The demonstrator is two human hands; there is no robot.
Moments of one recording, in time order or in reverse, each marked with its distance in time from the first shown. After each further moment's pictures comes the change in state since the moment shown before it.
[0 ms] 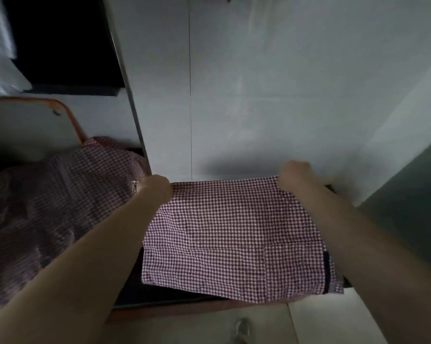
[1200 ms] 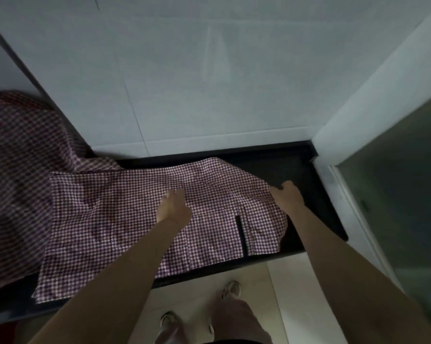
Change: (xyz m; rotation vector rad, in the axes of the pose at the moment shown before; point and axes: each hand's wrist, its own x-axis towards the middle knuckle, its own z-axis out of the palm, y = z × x) left_hand 0.021 0.142 0.180 -0.470 -0.154 0.112; right_hand 0.001 0.041 0.212 0.935 -0.376 0.442
